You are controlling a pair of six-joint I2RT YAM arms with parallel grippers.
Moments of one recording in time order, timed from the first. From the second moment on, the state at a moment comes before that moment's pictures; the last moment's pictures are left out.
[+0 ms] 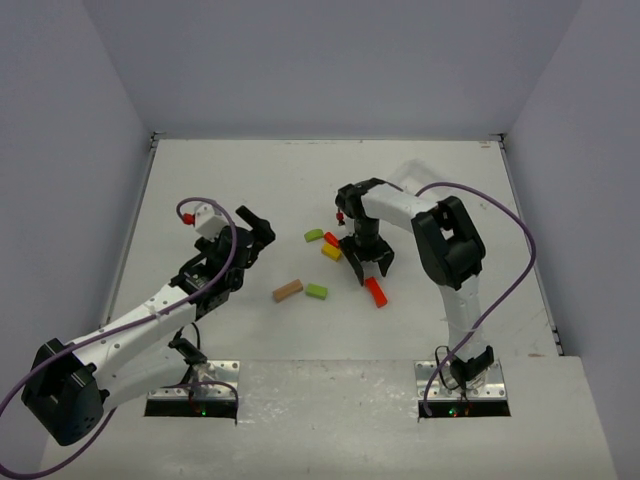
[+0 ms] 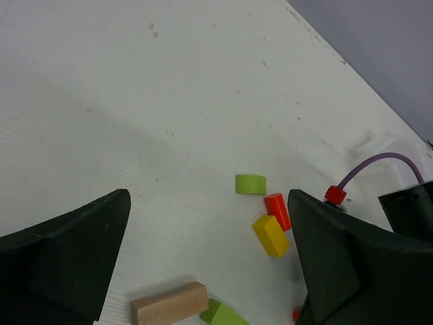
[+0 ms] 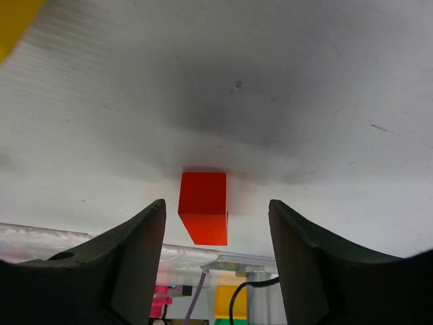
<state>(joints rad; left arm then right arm) -0.60 0.96 0.57 -0.13 -0.67 -0.97 0.55 2.16 1.52 -1.14 -0.08 0.14</state>
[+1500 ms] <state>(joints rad) -0.75 1.41 0.64 -0.25 -0.14 -0.38 0.55 1.22 0.72 -0.40 -0.39 0.21</state>
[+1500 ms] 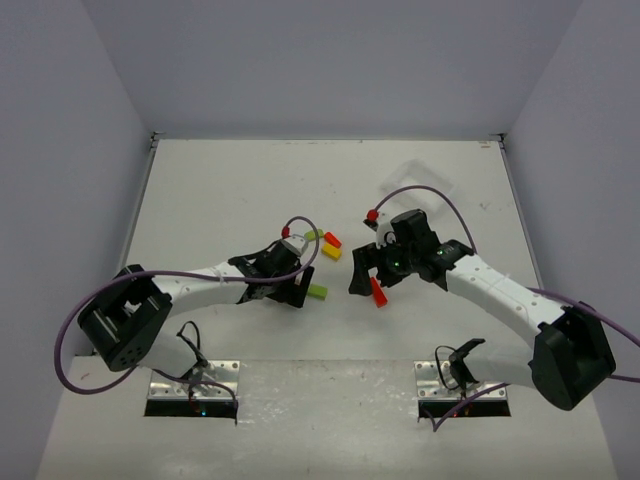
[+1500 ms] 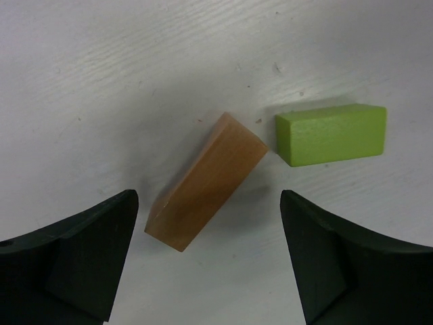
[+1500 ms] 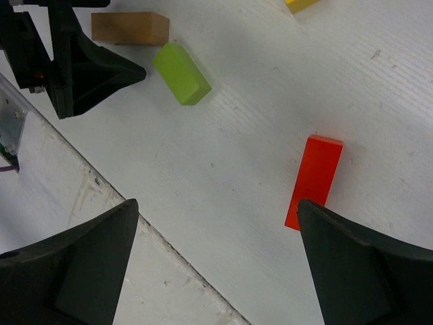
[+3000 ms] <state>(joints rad) -1.19 1.80 1.19 -0.56 -0.49 -1.29 0.52 0.95 0.64 -0.54 0.25 0.51</state>
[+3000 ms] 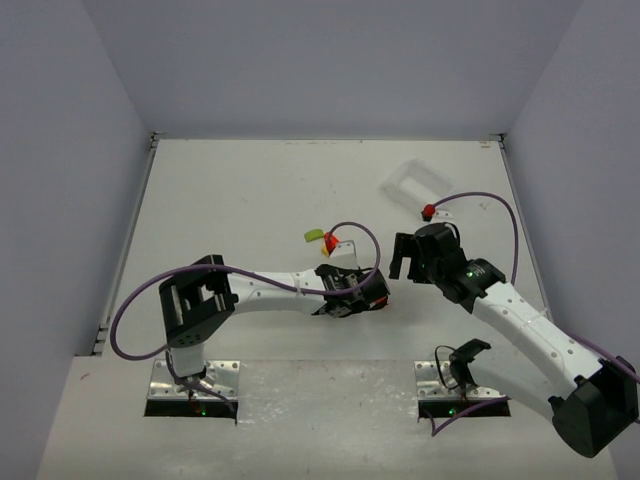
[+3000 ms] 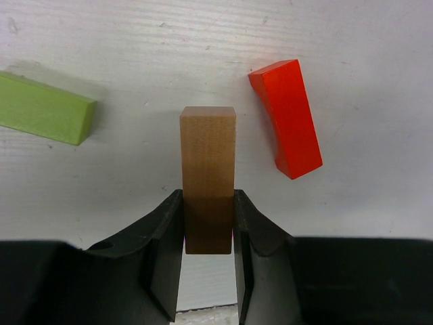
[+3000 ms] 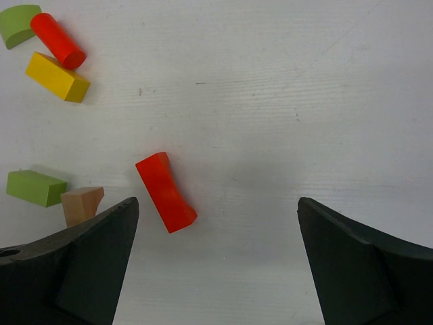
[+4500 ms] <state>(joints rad) -1.19 1.92 1.26 -0.48 -0.49 -1.42 0.51 1.01 0.64 -0.55 0.26 0.49</state>
